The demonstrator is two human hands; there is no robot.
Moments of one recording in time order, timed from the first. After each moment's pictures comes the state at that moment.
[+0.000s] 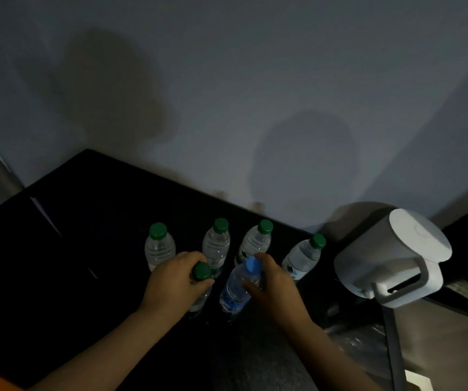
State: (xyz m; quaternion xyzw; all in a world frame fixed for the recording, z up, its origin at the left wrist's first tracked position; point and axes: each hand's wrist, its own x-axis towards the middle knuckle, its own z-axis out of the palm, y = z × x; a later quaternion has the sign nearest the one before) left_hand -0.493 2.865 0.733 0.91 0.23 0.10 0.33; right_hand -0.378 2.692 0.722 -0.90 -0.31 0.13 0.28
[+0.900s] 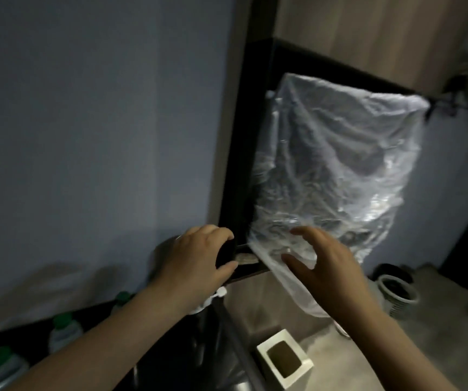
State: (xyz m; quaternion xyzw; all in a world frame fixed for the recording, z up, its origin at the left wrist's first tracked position) left_hand -0.433 2.590 0.970 0.89 -0.29 0.24 0.25; right_hand -0.498 2.381 0.983 -0.95 -0.02 -0.30 0.13
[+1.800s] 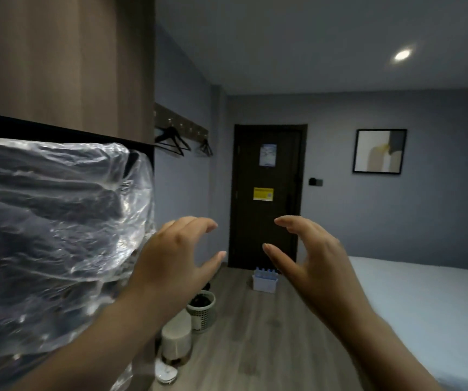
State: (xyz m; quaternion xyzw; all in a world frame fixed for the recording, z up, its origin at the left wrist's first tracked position) left_hand -0.631 2.175 1.094 0.66 -0.59 0.26 0.39; right_hand -0.814 2.074 1.088 -0.83 0.27 -0.48 0.00
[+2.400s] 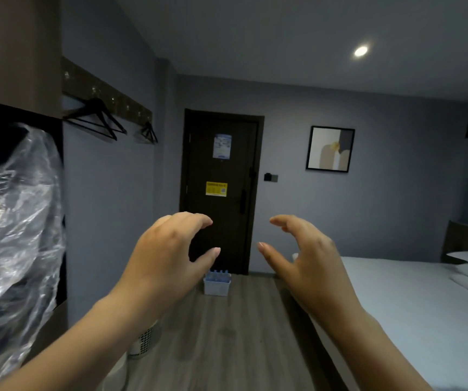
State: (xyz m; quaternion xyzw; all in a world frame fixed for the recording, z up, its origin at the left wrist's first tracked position) left_hand -0.558 1.897 1.091 0.60 -0.67 0.21 0.39; right_hand -0.758 1.830 1.086 -0.81 0.35 -0.47 -0.05
